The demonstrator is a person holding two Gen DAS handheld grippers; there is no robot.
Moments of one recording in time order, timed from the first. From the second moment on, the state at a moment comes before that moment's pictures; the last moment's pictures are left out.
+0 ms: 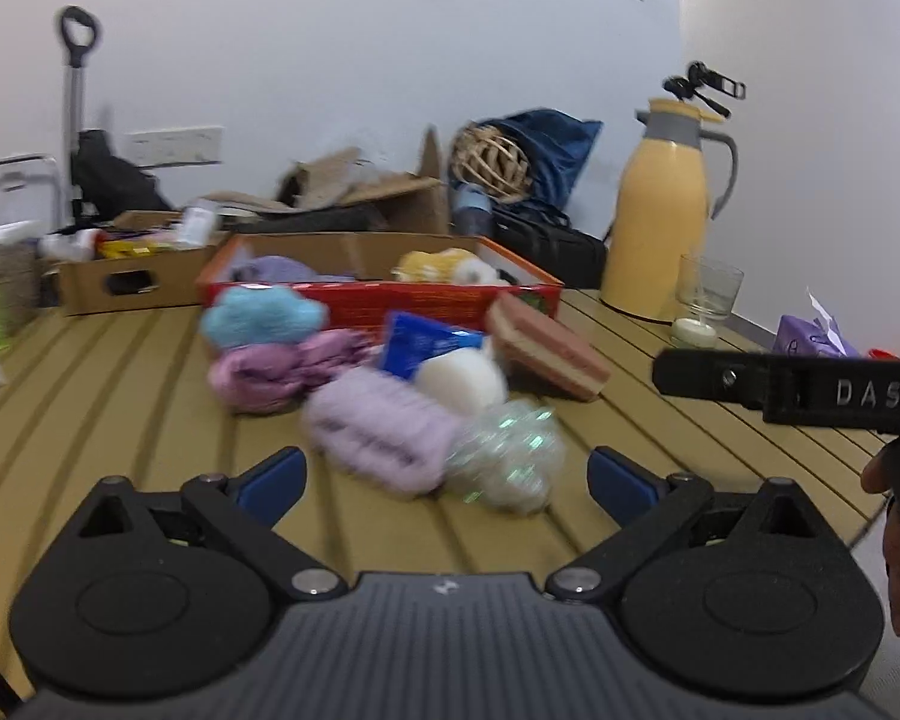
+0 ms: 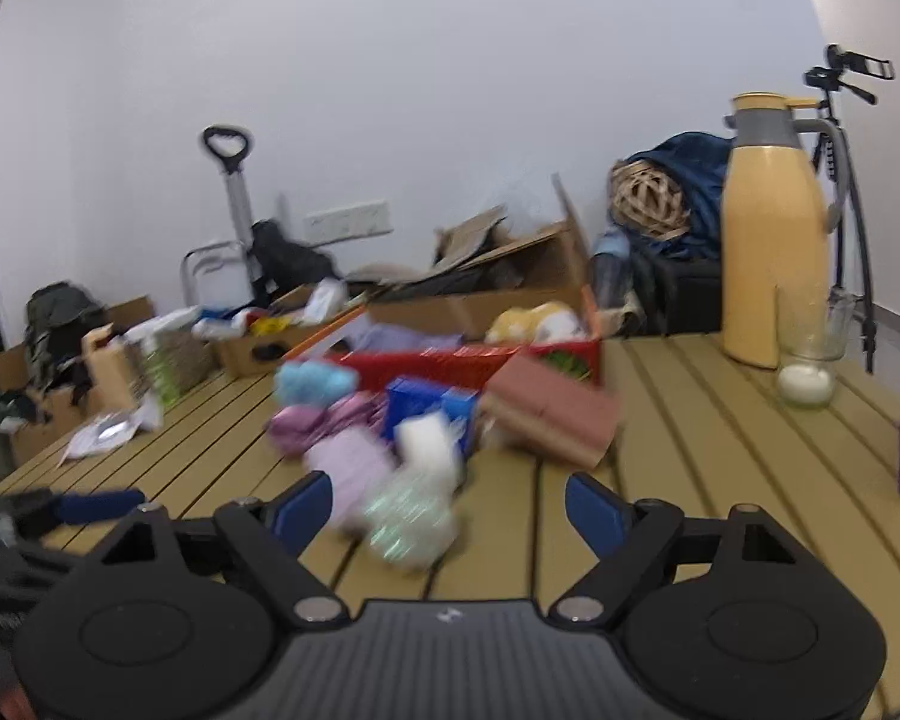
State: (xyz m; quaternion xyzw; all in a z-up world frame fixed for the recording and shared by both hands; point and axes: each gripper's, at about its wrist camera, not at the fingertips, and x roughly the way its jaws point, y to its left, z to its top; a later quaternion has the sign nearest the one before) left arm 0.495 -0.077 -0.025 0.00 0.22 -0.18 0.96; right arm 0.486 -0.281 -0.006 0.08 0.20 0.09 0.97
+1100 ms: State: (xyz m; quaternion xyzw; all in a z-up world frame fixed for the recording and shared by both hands) left arm 0.484 -0.014 0.007 -0.01 0.19 -0.13 0.97; right arm 0.594 -0.242 -0.032 0.06 0.26 0.15 0.95
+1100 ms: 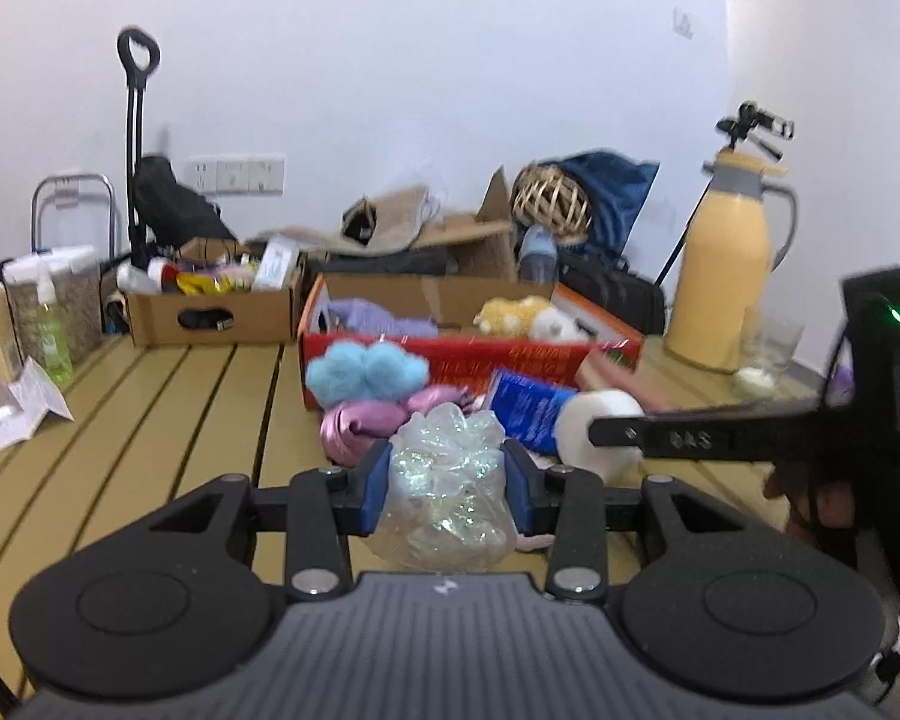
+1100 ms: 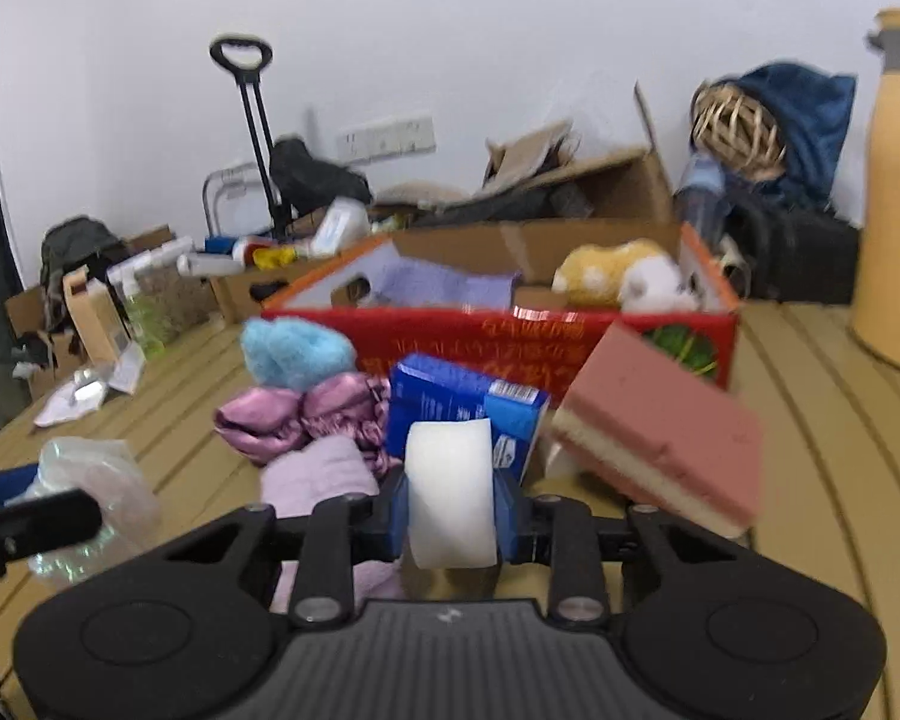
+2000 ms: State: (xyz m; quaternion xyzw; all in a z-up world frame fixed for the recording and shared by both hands) left arm 0.487 -0.020 0.073 -0.04 0.14 -0.24 0.96; right arm 0.462 -0.233 0.059 0.05 0.18 0.20 0.96
